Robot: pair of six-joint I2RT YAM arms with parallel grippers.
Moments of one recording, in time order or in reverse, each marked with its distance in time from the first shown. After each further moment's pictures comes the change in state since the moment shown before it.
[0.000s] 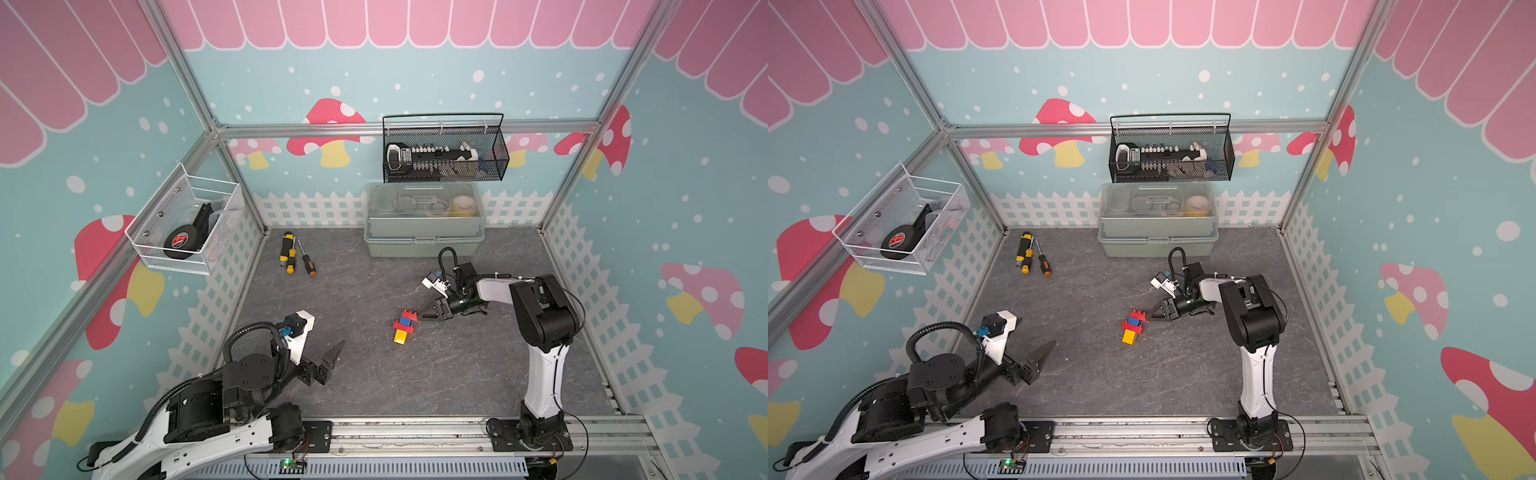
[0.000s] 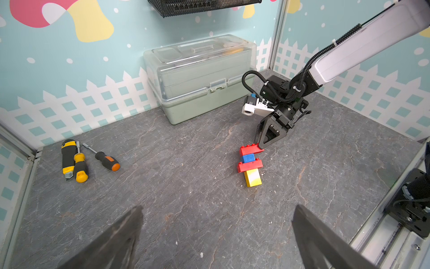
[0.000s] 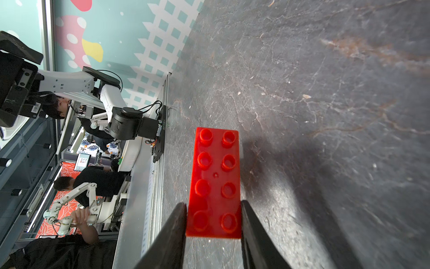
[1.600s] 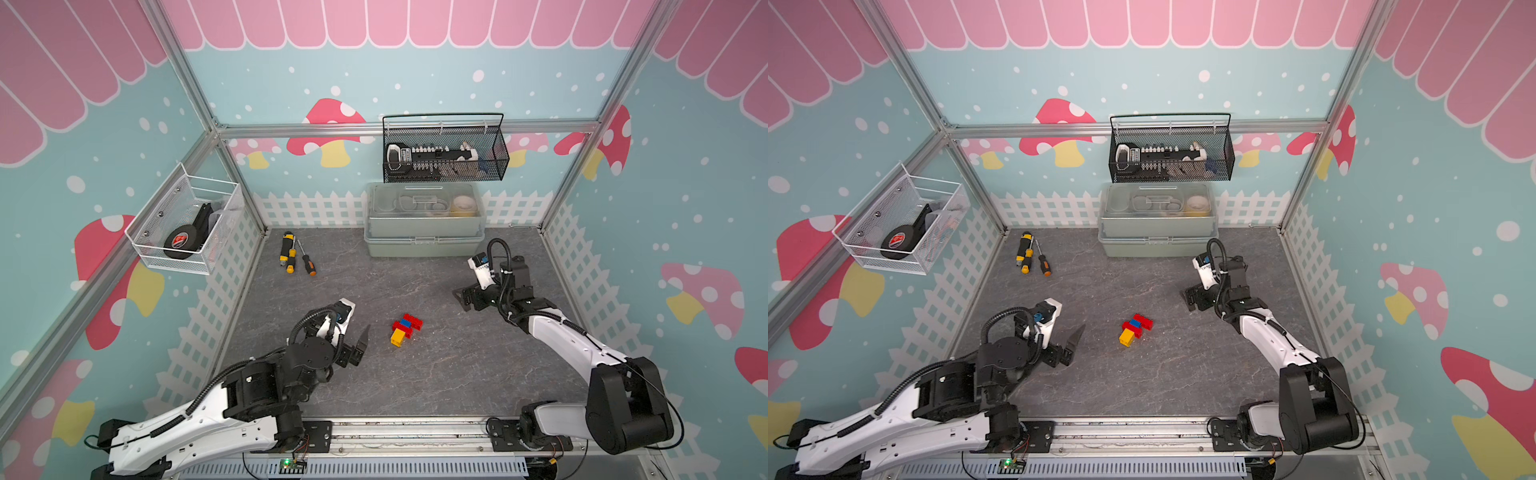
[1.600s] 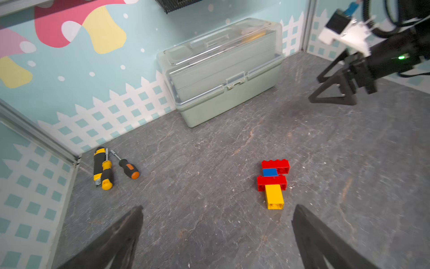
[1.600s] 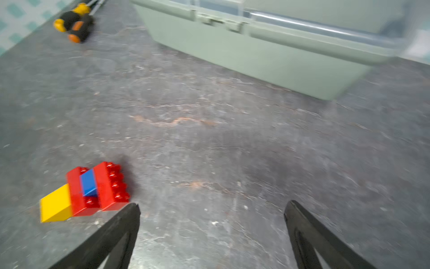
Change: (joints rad) left arm 0.063 0.303 -0.108 0.352 -0.154 0.108; right arm -0.141 -0.736 -0.435 0.399 0.953 0.206
